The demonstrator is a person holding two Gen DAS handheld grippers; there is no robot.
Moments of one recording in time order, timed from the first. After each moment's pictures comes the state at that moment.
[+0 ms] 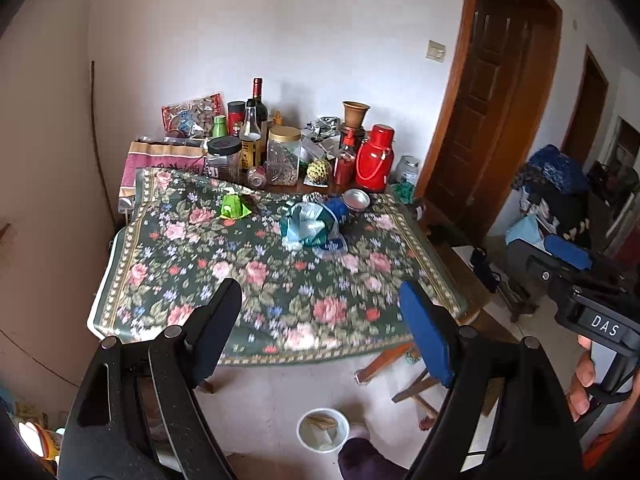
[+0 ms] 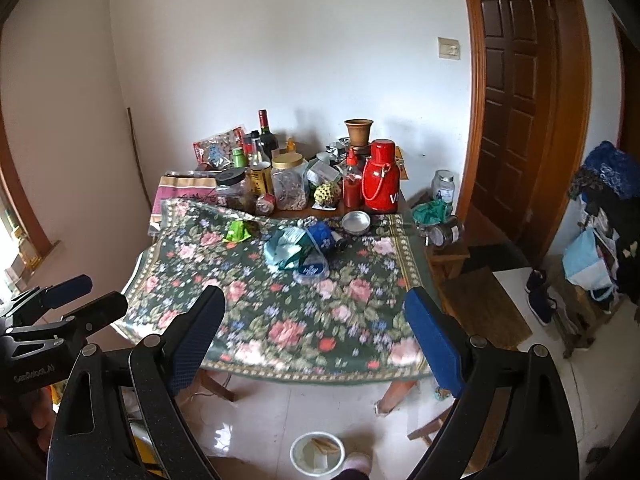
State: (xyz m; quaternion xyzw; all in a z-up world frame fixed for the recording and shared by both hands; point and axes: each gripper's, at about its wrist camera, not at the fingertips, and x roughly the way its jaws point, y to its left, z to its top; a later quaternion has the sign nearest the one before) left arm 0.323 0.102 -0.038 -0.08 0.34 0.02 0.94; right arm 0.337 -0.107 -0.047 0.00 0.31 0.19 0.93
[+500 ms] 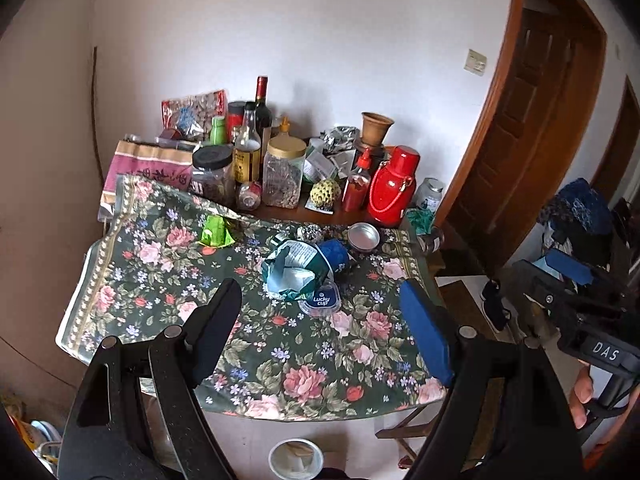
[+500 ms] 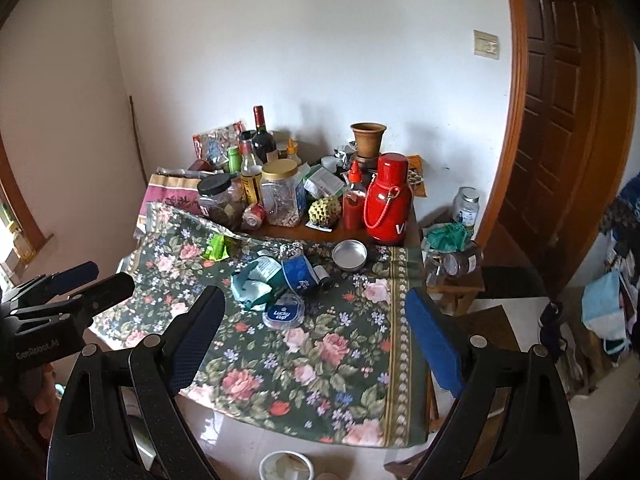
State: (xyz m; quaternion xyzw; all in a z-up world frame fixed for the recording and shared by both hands) left arm 0.459 0.086 -0.044 -0.12 0.34 0.07 0.93; right arm 0.466 -0.121 -0.047 -0.04 0.33 0.24 0.91
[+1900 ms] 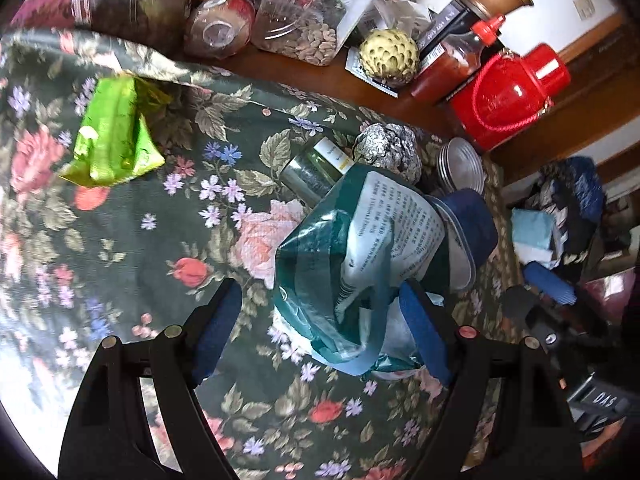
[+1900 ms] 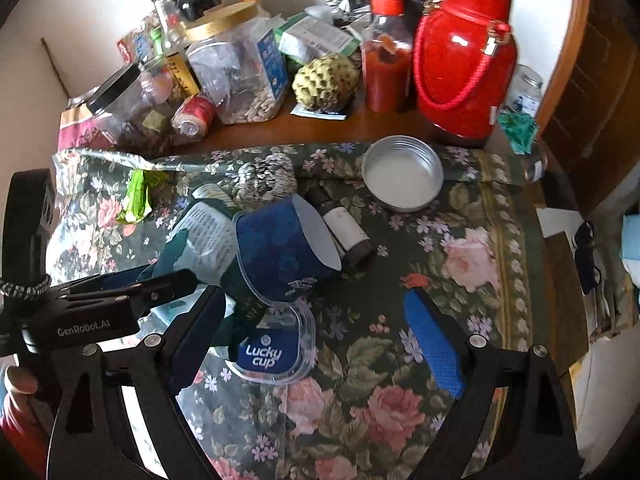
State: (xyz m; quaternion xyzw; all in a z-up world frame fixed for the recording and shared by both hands) left arm 0.687 0.206 -0.281 -0.24 0.56 -0.04 0.80; right arm 0.644 -0.005 -0.222 -0.03 0.53 0.21 0.82
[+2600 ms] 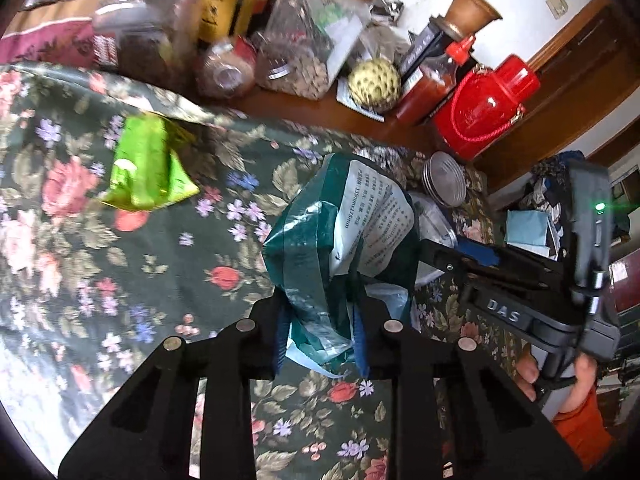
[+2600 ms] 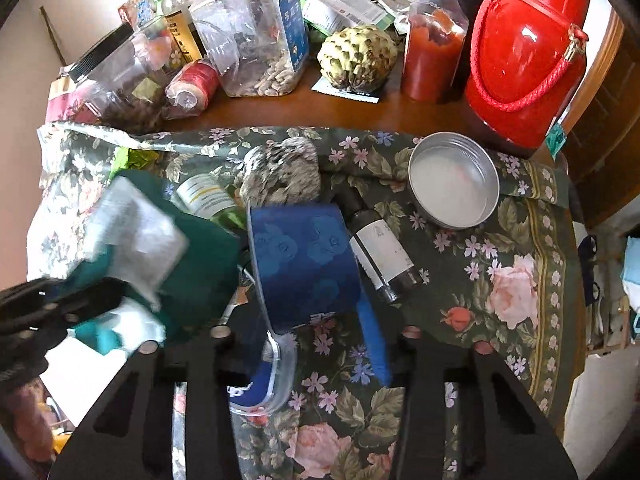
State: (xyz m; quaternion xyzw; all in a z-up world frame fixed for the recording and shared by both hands) left arm 0.662 0.226 -0.243 -0.20 0.52 -0.05 0.83; right arm 0.669 0.029 -0.255 -0.07 0.56 0.22 0.80
